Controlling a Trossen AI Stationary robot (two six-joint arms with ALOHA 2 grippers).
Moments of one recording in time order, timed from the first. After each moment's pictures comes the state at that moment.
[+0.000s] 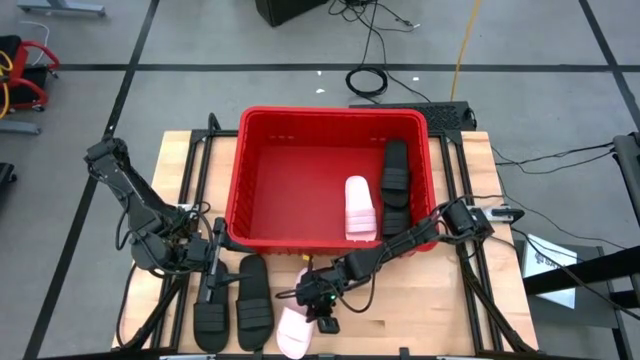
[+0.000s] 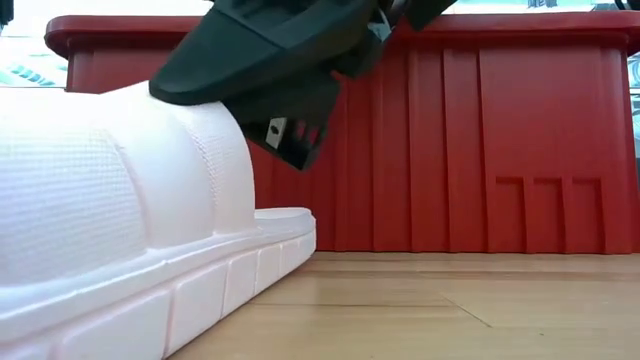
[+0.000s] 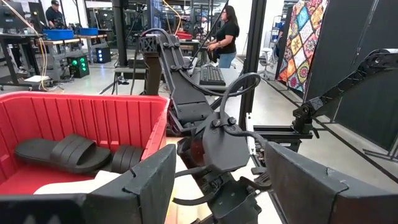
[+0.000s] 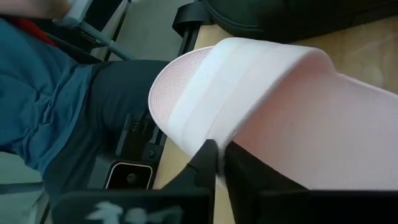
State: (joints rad) left arm -0.89 0.97 0.74 0.19 -0.80 -0.12; right arm 0.37 2.18 1.57 -0.16 -0.37 0.40
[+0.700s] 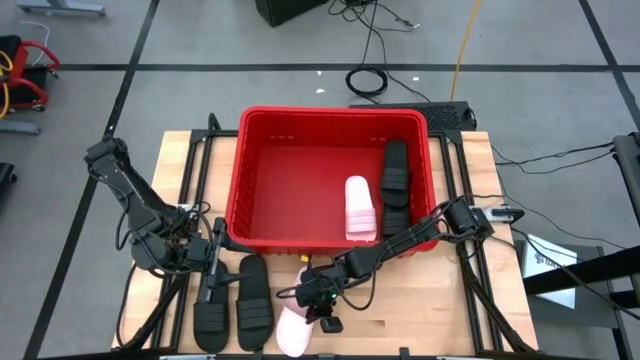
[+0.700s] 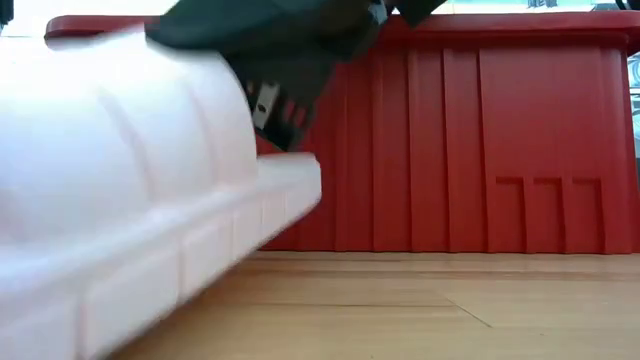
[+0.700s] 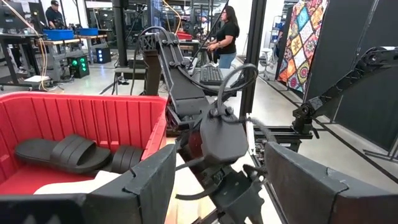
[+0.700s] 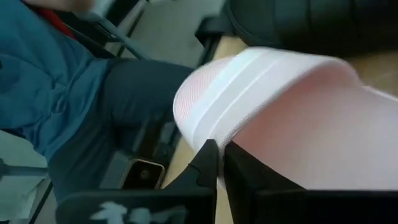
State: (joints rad) left arm -0.89 0.97 0.74 0.19 -0.80 -0.12; right arm 0.37 2.16 1.56 -0.13 -0.43 0.32
